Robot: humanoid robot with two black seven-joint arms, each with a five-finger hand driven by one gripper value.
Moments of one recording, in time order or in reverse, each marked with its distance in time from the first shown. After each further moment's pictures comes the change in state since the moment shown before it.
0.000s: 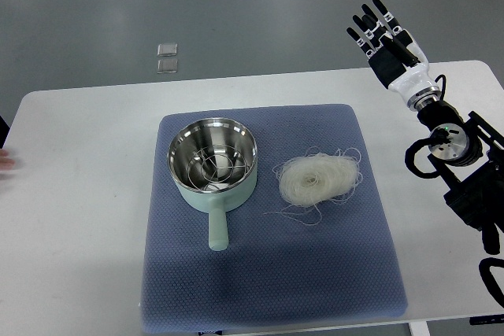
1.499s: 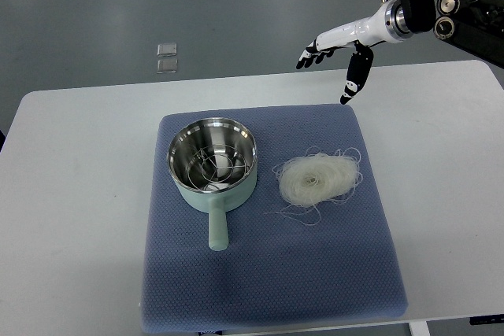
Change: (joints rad) left arm -0.001 0.000 -0.002 -0.055 -0.001 -0.017 0.000; right arm 0.770 -0.344 -1.072 0.262 -0.952 0.260 -0.180
